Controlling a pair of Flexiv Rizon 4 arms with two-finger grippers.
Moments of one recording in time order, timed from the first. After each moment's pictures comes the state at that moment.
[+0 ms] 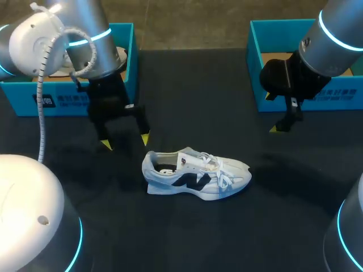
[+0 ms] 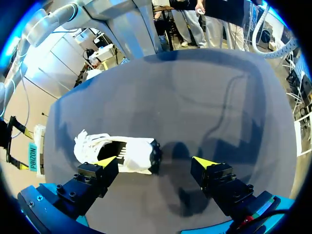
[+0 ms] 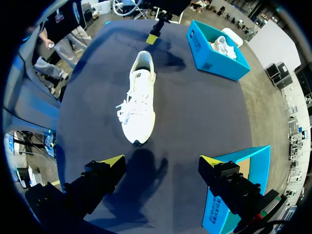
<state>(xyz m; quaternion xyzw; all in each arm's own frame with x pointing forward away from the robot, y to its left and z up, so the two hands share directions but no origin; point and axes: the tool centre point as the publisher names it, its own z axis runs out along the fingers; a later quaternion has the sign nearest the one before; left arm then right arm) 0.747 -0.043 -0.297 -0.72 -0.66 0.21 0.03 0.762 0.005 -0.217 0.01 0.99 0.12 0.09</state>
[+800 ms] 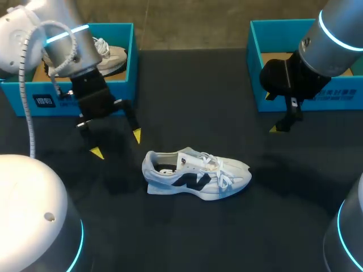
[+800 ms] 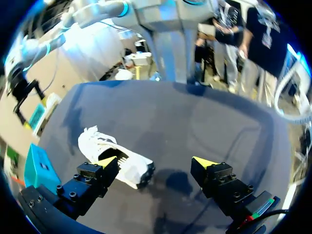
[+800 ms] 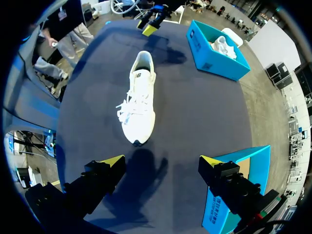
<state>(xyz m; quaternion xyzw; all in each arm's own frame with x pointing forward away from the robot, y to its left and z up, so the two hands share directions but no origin) 0.712 -0.024 -0.272 -0.54 -0.78 0.30 0.10 0.762 0.005 -0.217 0.01 0.99 0.12 0.09</state>
